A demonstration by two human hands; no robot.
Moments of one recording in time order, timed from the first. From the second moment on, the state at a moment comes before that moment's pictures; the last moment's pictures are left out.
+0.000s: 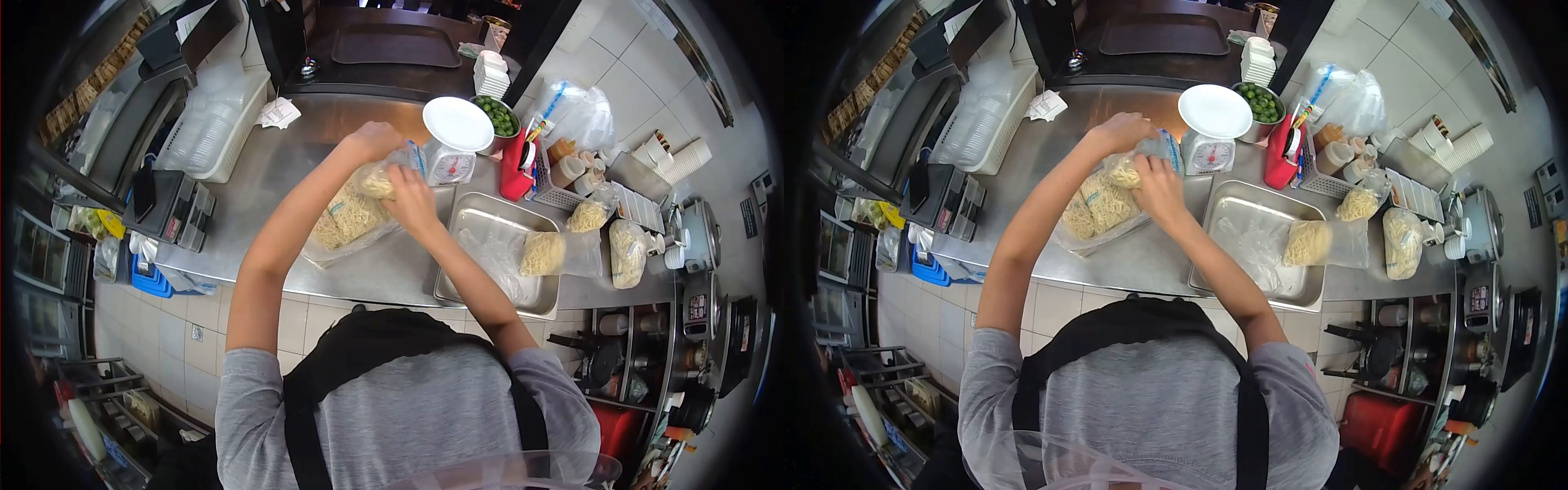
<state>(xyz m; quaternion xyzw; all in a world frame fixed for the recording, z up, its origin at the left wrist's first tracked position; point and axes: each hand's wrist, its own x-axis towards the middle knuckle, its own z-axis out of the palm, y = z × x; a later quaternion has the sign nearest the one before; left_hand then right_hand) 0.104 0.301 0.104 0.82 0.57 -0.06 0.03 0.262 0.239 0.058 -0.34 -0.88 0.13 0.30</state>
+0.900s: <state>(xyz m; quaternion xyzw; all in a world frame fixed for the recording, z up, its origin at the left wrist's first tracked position) 0.116 0.145 0.131 0.80 0.54 0.24 0.05 0.369 0.318 0.069 -0.33 -0.76 0.44 0.36</state>
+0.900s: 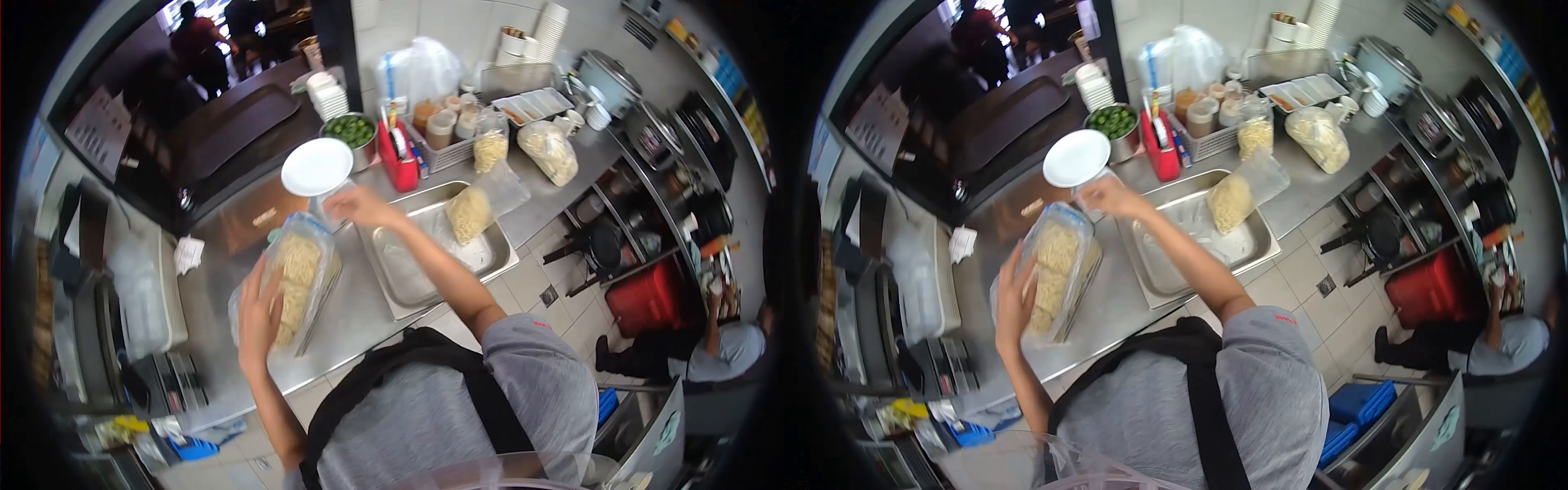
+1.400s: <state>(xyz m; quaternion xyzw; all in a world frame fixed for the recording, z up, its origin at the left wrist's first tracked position) 0.112 0.066 0.123 0.70 0.60 0.37 0.09 0.725 0.454 0.053 -0.76 -0.56 -0.01 0.32</state>
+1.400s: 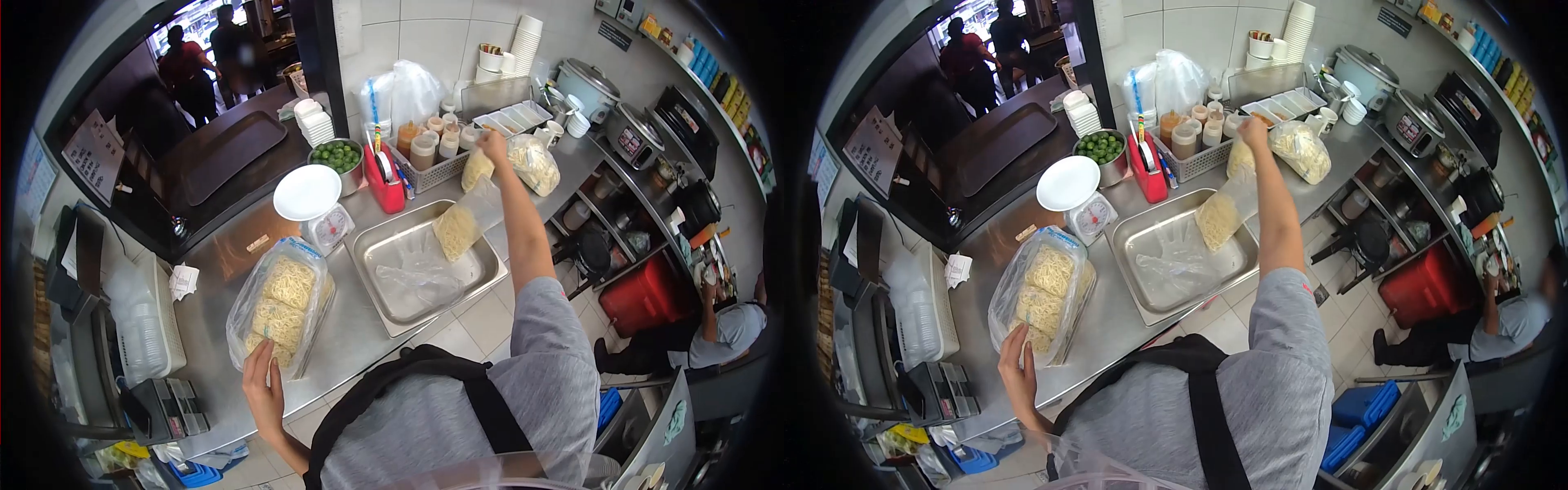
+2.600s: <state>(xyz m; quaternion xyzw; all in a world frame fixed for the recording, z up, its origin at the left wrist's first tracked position) 0.150 0.071 0.089 0.75 0.55 0.32 0.18 0.390 0.236 0.098 -0.10 -0.85 0.50 0.17</state>
